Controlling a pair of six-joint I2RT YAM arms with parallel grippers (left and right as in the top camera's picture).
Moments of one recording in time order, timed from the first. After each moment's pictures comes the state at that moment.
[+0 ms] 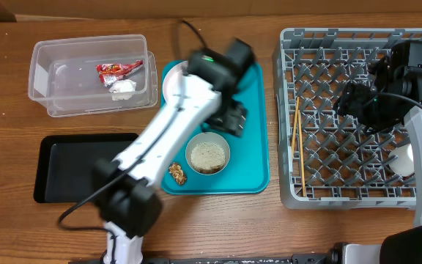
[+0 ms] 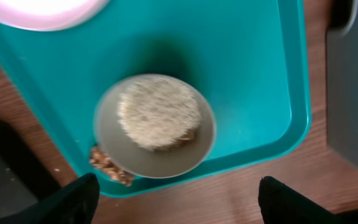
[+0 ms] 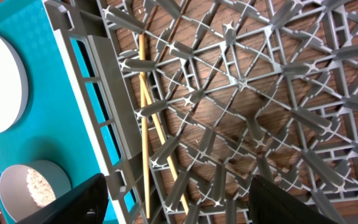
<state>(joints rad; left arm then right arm) -0.65 2.03 1.99 -1.50 -0.01 -0.34 -0.16 1.54 1.49 -1.22 -0.20 0.21</state>
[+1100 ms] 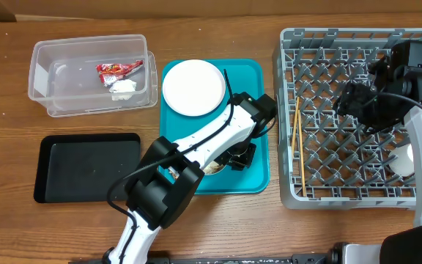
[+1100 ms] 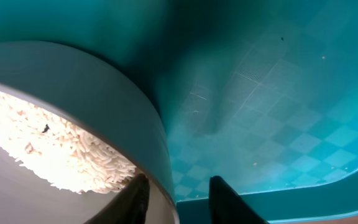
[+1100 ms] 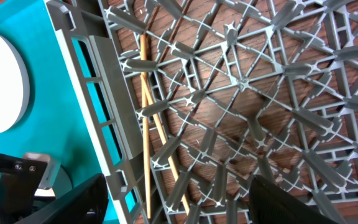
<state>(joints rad) -0.77 2.18 1.69 -1.28 0.00 -0.44 -0.16 1.54 1.49 -1.22 -0.20 0.21</state>
